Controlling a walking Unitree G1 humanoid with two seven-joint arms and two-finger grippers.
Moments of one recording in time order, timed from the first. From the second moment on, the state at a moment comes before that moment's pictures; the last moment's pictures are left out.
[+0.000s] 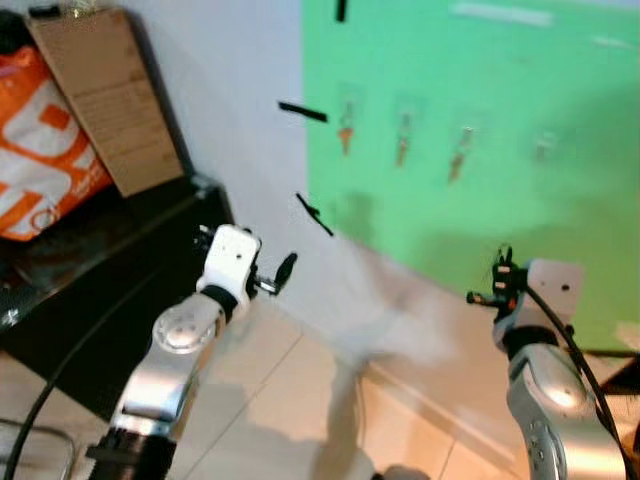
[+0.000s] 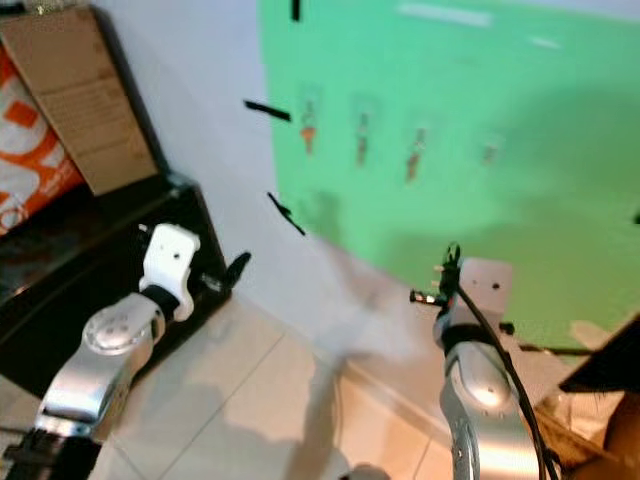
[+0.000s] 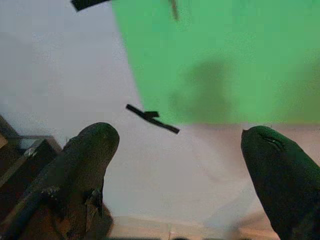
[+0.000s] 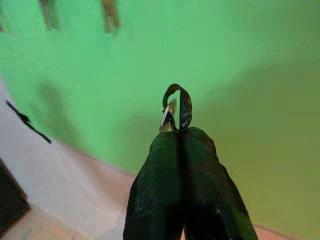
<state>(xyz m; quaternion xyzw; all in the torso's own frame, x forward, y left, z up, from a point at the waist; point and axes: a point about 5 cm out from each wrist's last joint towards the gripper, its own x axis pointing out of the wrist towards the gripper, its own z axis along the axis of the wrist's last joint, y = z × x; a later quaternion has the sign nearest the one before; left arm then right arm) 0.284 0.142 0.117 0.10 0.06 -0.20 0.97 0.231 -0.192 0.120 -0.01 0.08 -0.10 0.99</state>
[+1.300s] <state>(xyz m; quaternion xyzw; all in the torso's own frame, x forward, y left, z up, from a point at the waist) 0.290 0.137 0.130 0.09 0.03 -0.21 0.97 0.256 -0.172 0.151 -0.01 0.00 -0.01 1.00</state>
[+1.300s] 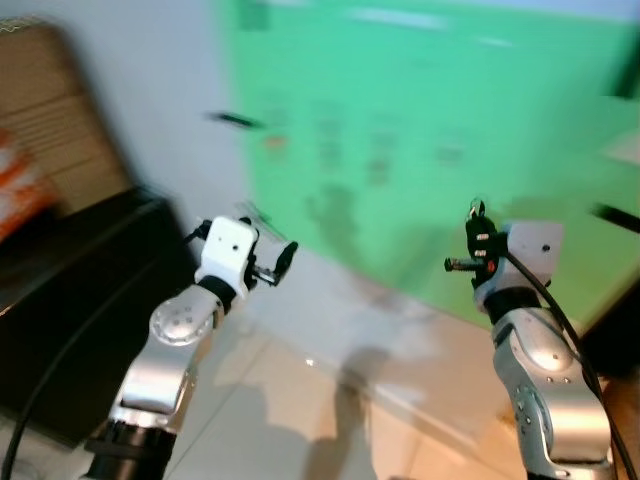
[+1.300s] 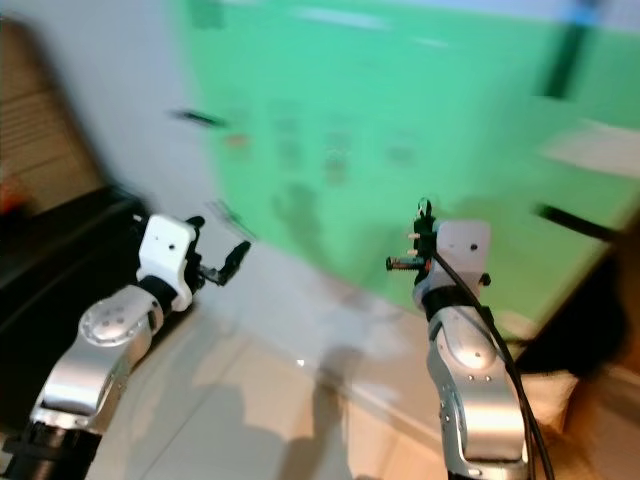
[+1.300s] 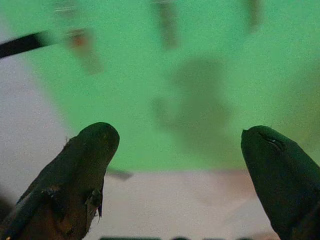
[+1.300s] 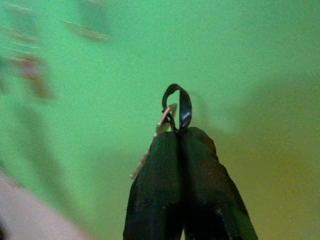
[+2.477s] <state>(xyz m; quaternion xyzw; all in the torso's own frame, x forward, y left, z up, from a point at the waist) 0.277 0.129 0.146 0.03 0.02 -0.37 0.93 0.264 -0.142 0.179 0.04 -0.07 0.13 0.99</state>
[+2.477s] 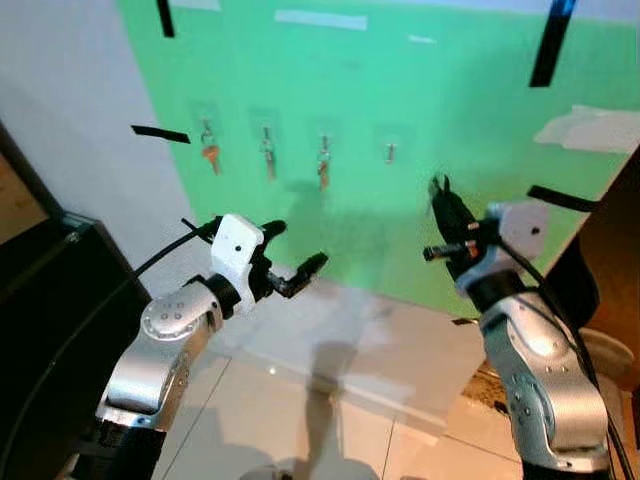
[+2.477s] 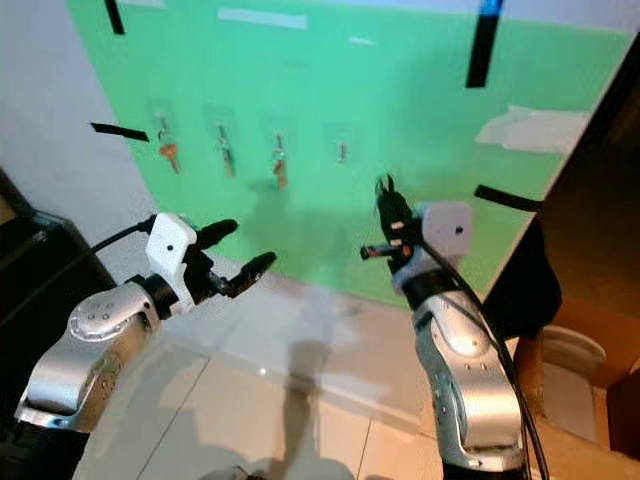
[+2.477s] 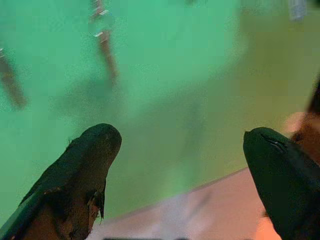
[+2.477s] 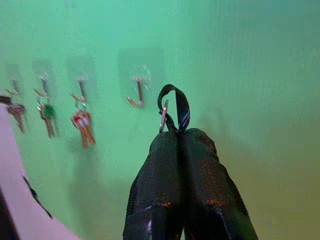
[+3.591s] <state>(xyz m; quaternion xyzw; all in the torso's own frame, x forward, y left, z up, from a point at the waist) 0.271 0.132 0.151 0.03 0.03 -0.39 0.92 0.295 -0.095 0.187 0.10 -0.05 0.27 0.96</state>
